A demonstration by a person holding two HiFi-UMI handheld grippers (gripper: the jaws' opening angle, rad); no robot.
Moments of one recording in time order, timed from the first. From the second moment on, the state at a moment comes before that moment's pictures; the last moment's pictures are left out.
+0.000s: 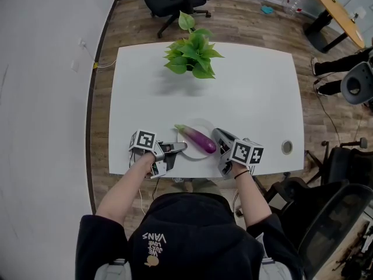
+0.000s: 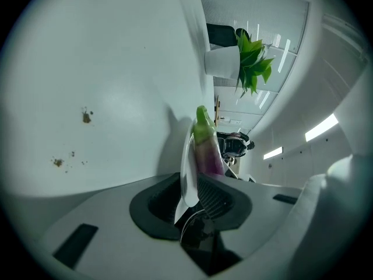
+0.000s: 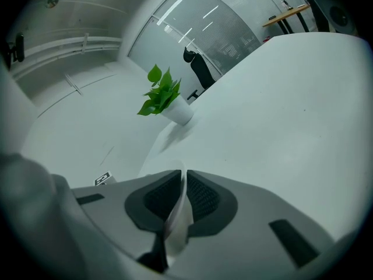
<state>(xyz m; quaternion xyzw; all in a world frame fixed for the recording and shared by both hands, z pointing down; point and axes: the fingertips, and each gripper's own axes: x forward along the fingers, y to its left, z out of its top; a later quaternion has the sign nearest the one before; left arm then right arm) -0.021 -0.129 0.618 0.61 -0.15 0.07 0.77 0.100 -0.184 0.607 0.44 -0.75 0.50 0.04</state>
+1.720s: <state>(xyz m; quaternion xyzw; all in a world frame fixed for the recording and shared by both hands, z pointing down) -0.031 -0.120 0.630 0.61 -0.18 0.12 0.76 0.094 -0.174 0.613 0.43 -0.76 0.46 0.17</state>
